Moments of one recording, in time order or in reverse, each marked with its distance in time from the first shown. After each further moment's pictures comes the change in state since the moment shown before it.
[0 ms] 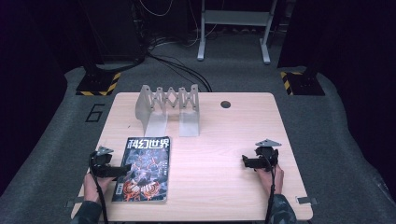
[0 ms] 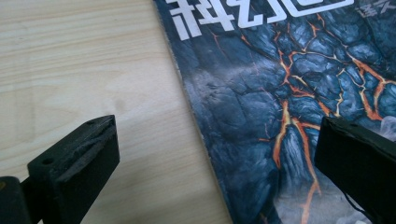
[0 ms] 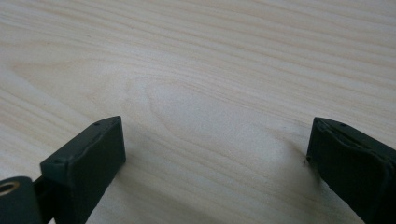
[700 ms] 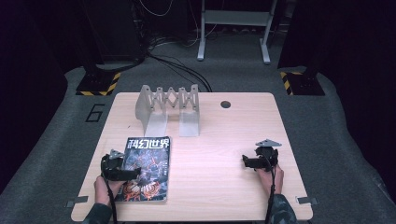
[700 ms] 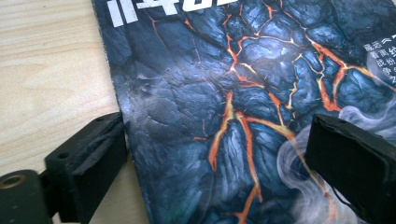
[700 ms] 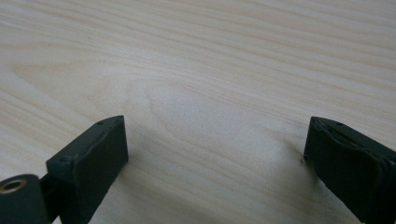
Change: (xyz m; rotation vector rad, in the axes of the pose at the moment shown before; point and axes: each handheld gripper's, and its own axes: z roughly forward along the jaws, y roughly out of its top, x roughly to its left) left arm -0.029 -0.005 0.009 0.035 -0.018 0.051; right arm 0.000 0.000 0.000 -0.006 0.000 0.003
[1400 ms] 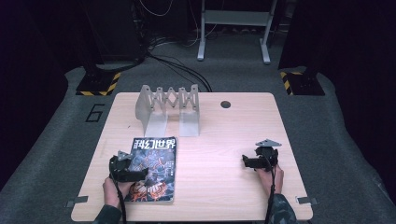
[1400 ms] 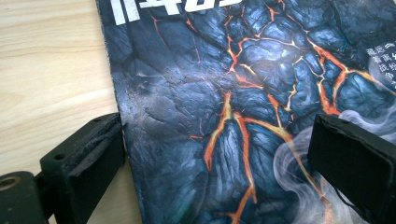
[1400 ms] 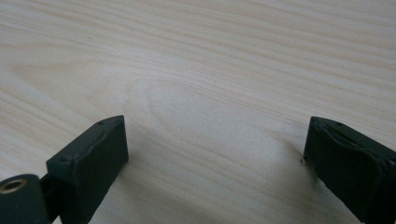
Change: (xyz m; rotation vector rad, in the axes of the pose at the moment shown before) left arm -0.031 0.004 0.008 -0.021 0.022 -0.028; right arm 0.000 0.000 0.000 -0.001 -0.001 0.003
